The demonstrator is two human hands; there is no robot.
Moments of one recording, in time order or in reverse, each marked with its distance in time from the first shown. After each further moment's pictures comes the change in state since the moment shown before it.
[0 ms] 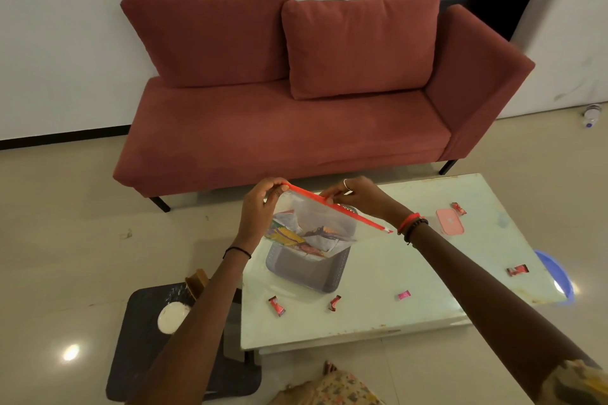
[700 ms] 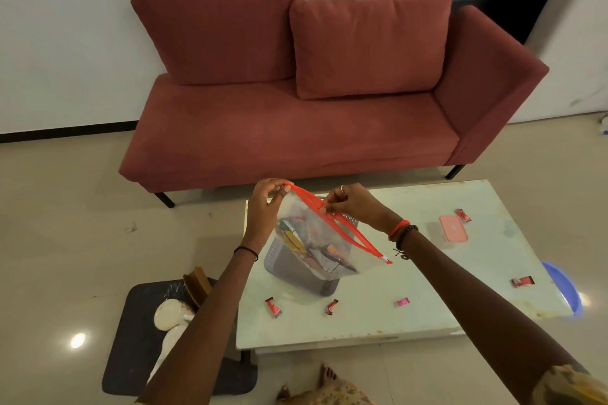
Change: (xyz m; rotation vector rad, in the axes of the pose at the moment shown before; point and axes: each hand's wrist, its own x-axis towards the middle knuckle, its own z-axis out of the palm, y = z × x) left_hand 0.002 0.009 0.023 -0.048 0.064 -0.180; right_hand 0.006 0.010 0.007 0.142 -0.034 0.166
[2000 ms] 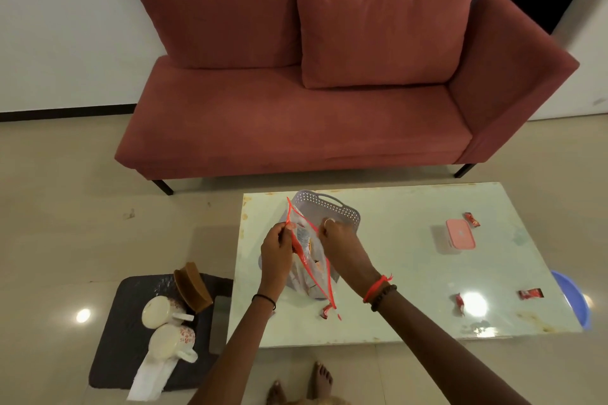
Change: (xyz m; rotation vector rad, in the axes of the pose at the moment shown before) left_hand -0.050 -0.041 0.057 0.067 0.089 -0.394; right_hand -0.005 0.036 0.072 -0.491 0.246 0.003
